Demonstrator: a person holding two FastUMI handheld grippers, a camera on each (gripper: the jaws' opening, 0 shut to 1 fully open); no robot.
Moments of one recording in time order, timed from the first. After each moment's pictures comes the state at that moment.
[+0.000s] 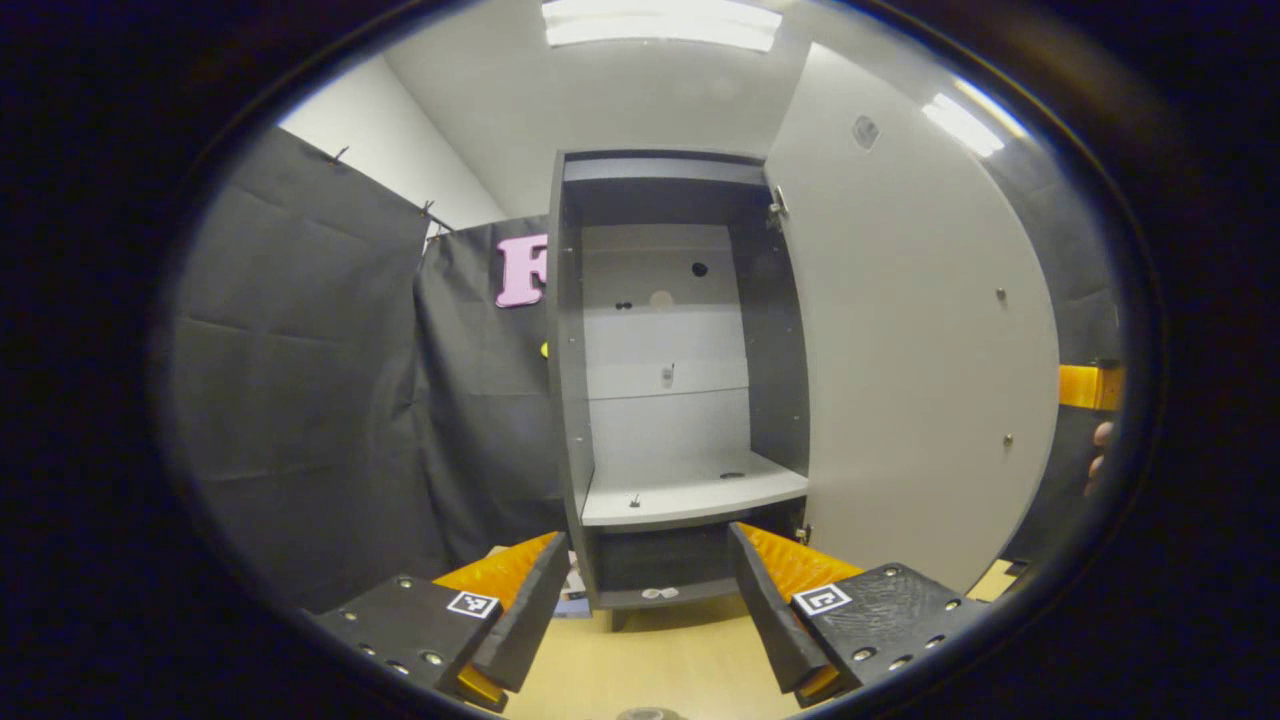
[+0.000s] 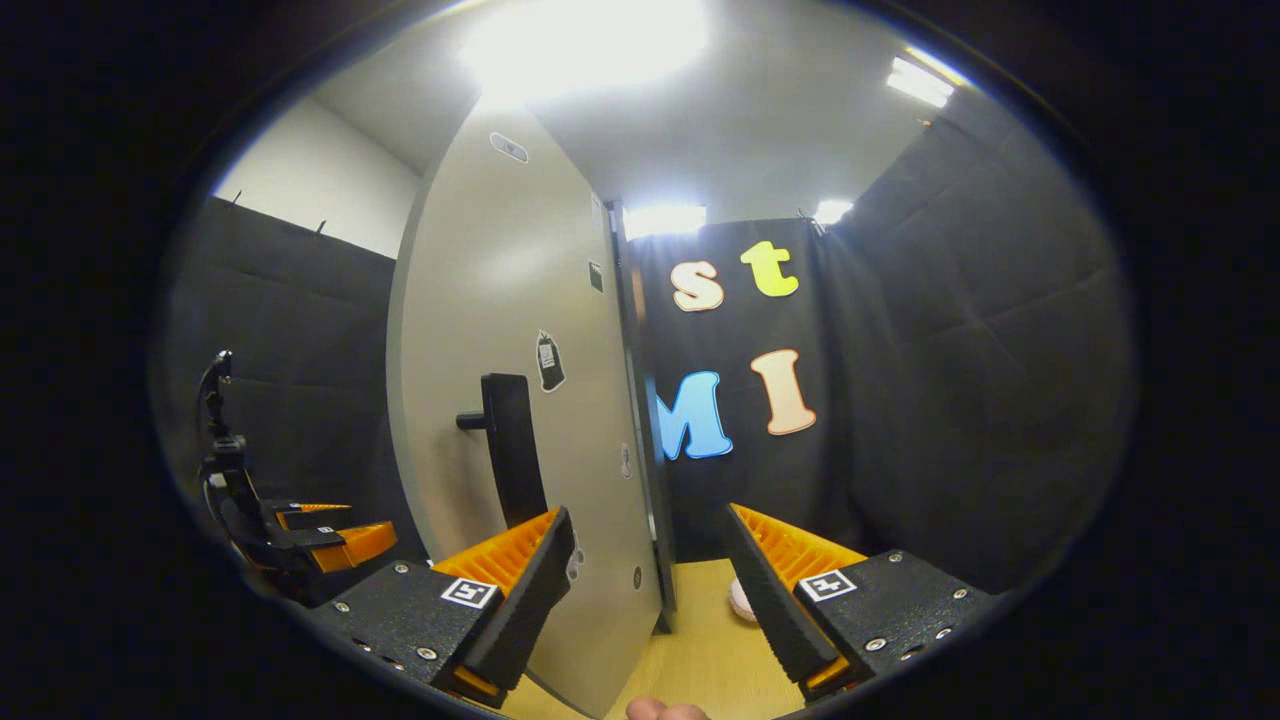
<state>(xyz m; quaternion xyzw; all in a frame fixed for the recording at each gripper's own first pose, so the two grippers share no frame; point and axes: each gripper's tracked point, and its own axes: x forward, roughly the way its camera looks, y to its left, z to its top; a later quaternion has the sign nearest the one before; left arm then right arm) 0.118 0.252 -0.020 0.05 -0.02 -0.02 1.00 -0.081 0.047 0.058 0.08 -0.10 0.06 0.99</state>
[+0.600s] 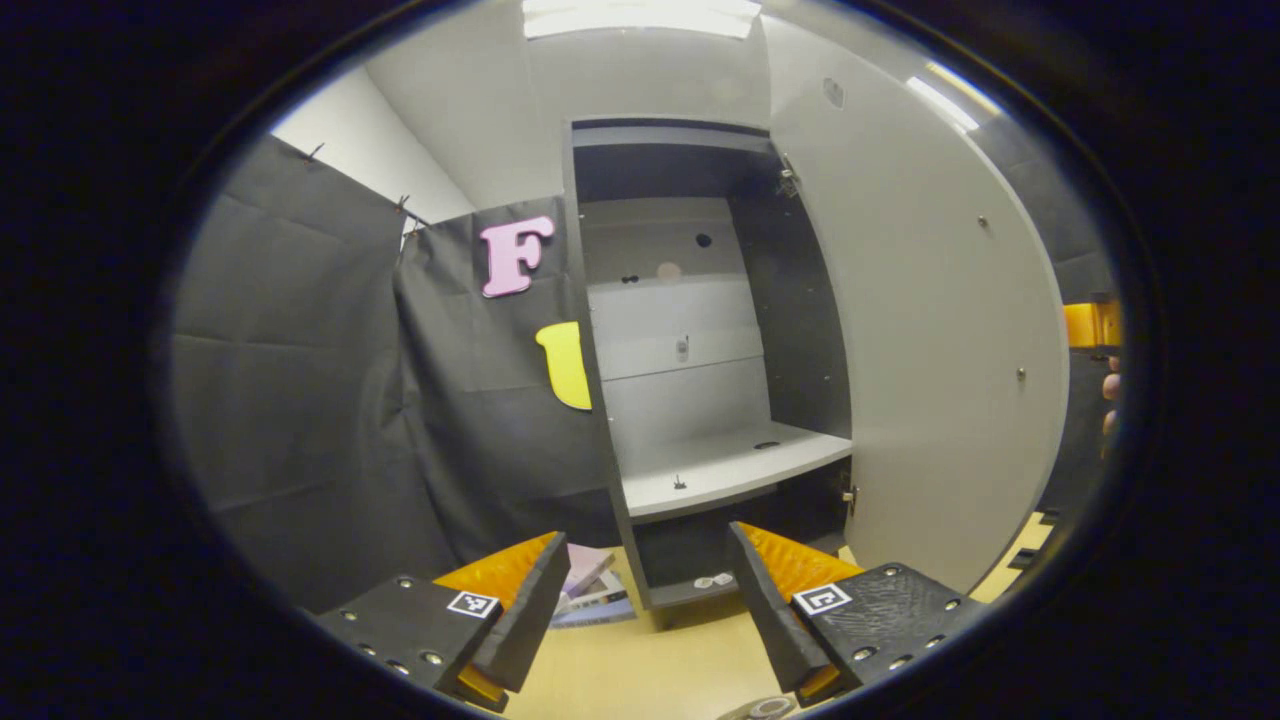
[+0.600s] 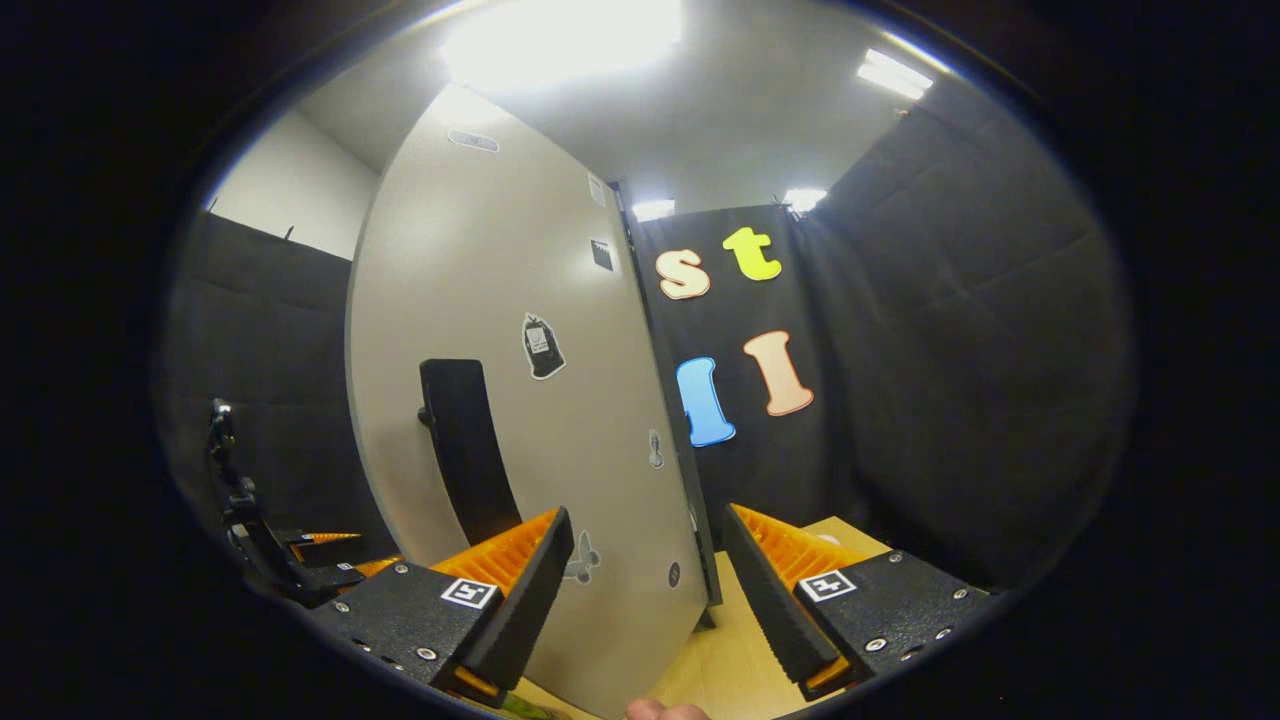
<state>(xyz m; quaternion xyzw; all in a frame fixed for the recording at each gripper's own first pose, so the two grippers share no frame) 0.160 0.322 -0.045 0.07 -0.01 -0.04 1.00 -0.054 0.116 0.055 0.12 -0.08 0.02 0.99</state>
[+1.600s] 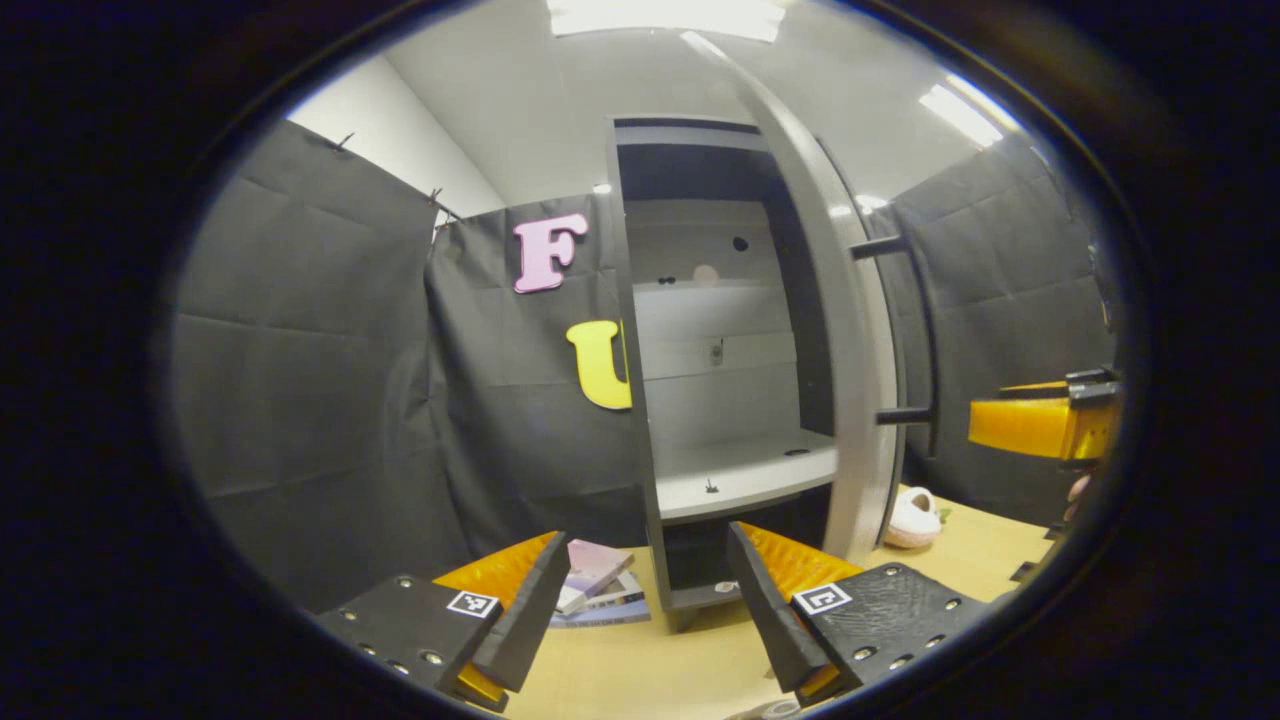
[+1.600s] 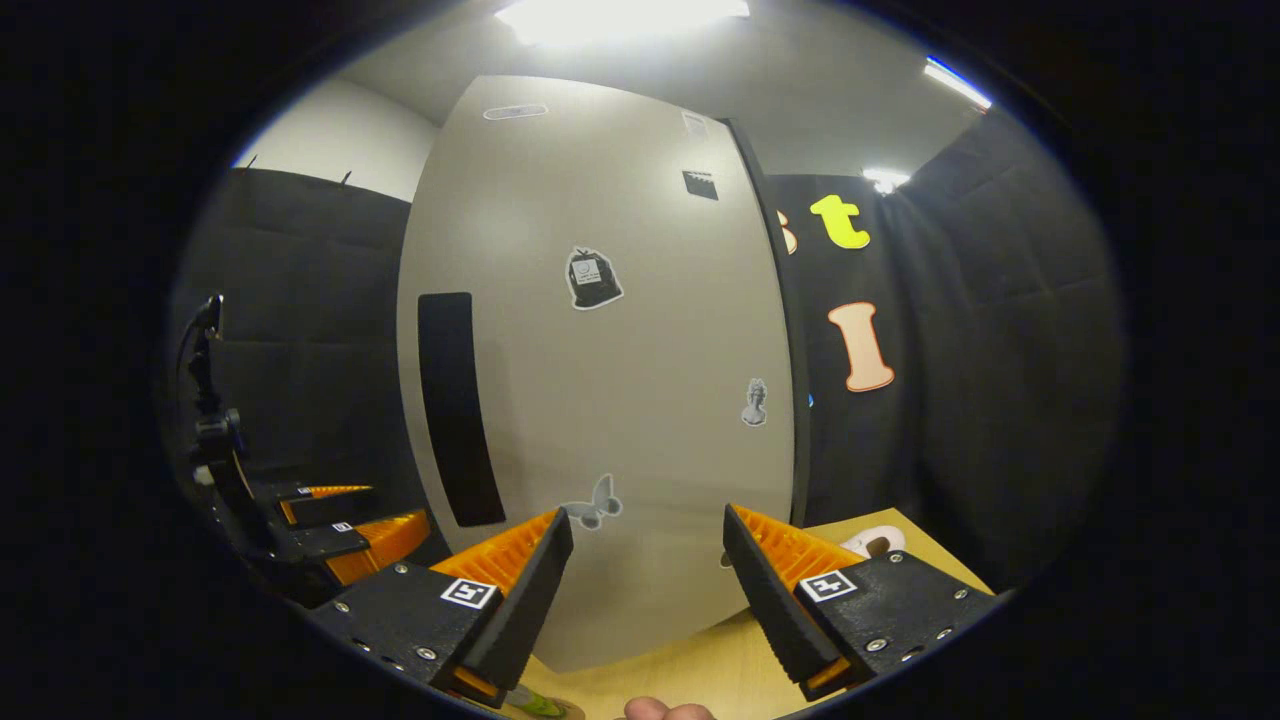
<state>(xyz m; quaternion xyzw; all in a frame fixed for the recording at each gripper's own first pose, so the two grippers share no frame) 0.159 0.341 -0.034 0.05 -0.02 -0.01 1.00 -0.006 0.191 0.026 0.05 -0.03 0.09 0.99</state>
